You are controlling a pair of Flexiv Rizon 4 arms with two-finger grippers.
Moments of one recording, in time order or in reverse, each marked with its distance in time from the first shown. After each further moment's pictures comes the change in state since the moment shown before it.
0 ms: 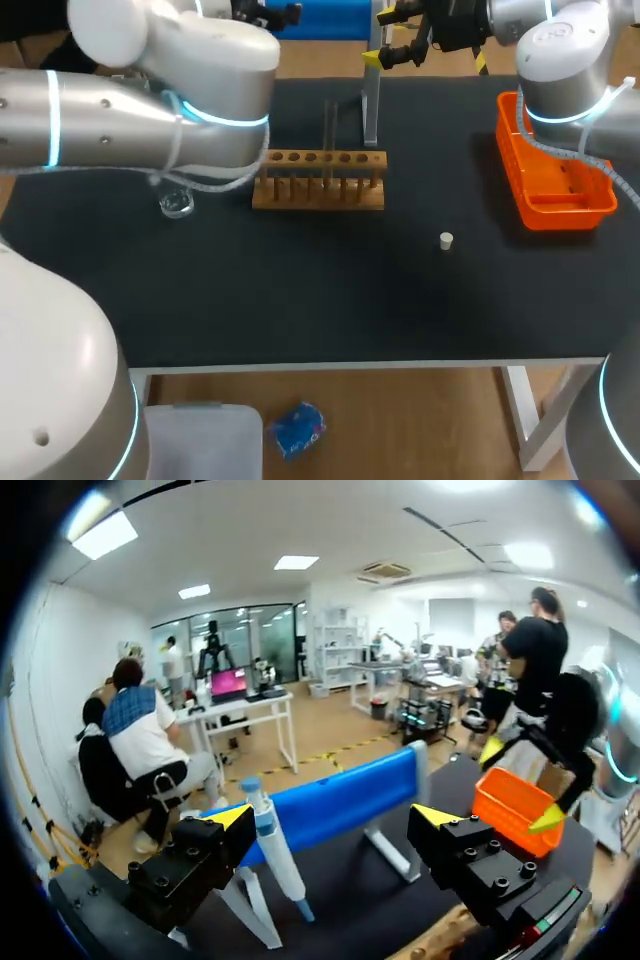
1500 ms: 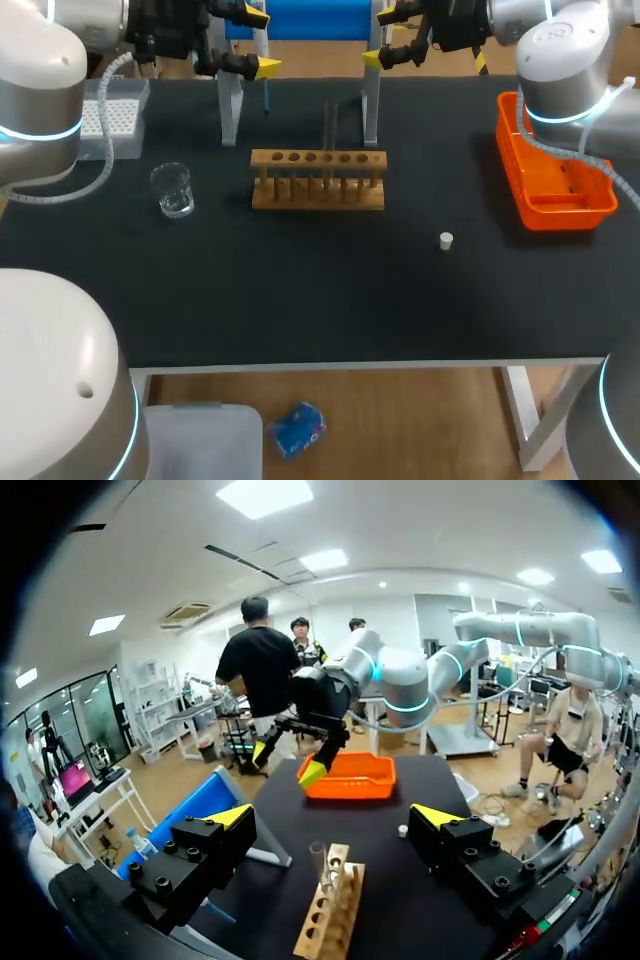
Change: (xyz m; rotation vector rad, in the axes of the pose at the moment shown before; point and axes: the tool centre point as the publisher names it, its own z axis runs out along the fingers) left arm 0.080 0.028 -0.136 0.102 0.744 0.363; right arm 0.000 0.000 0.000 0.000 0.000 0.000
